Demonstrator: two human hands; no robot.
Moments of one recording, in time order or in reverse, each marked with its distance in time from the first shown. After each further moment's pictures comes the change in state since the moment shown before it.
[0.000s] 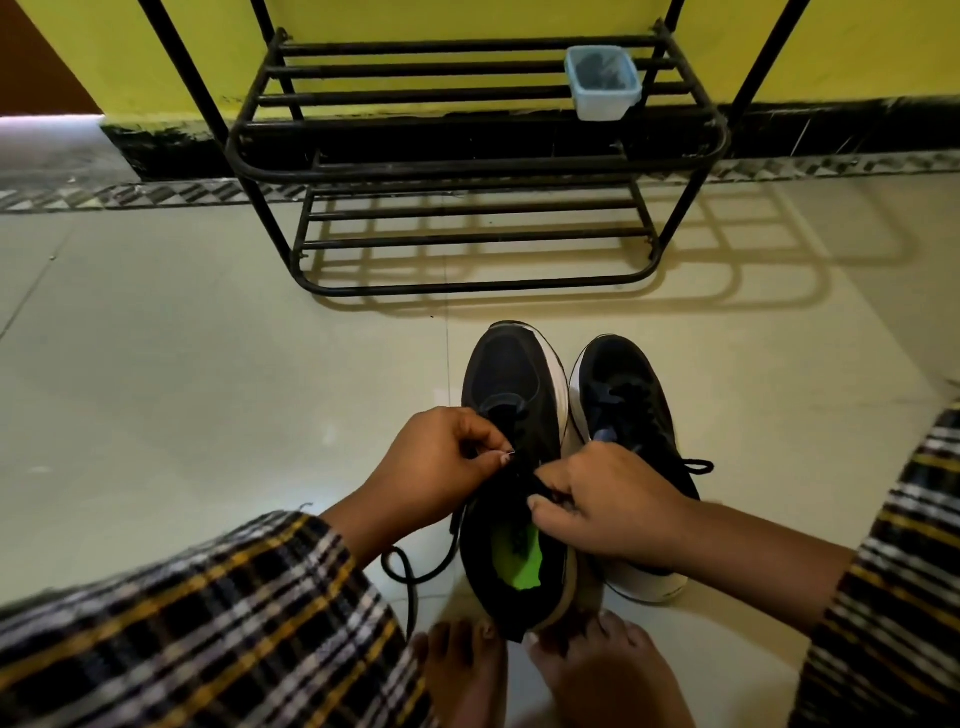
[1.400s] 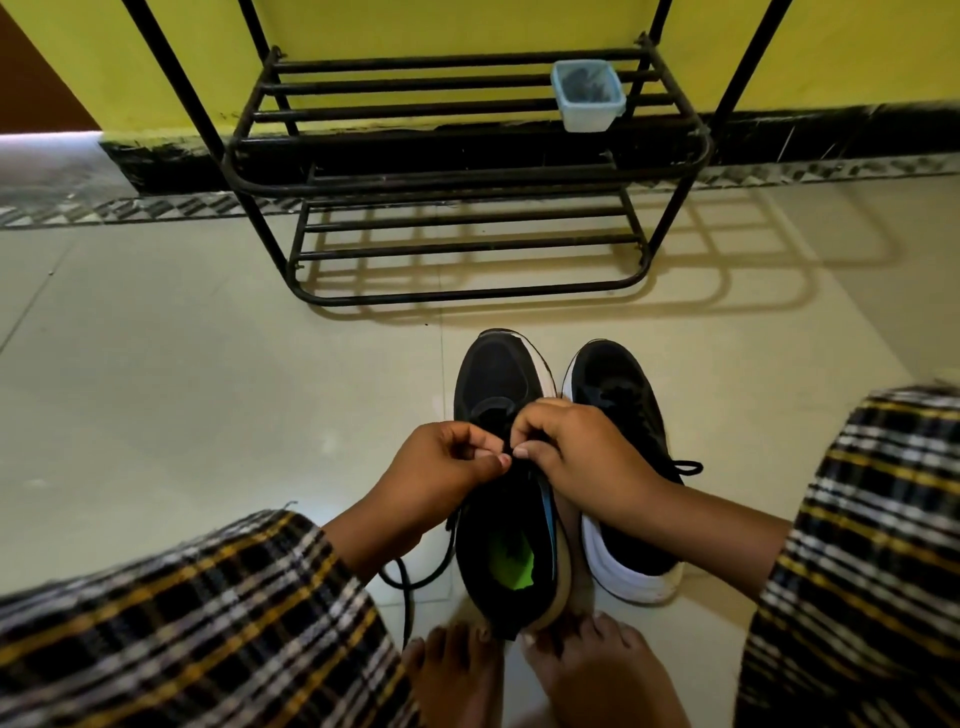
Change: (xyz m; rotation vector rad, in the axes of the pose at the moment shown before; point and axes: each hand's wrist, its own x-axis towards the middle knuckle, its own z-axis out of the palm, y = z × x) left_hand -0.006 0.008 0.011 -0.512 0.009 -0.240; right_hand 0.022 0.000 -0.005 0.290 0.226 0.105
